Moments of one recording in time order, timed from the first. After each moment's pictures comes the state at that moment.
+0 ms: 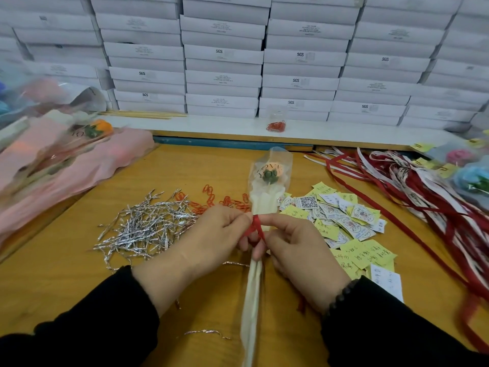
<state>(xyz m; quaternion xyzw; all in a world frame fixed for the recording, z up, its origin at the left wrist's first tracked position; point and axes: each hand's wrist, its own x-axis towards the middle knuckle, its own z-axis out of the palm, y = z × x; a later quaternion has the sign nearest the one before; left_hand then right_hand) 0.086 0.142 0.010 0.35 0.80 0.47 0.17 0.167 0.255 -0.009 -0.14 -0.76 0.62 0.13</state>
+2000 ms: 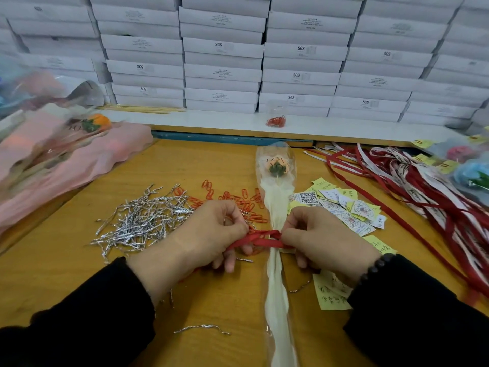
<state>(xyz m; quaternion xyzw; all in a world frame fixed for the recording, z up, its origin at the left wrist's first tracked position) 0.076 0.138 -0.001 0.30 0.76 0.52 0.27 0.172 0.285 0.010 -0.21 -0.87 0.45 0.02</state>
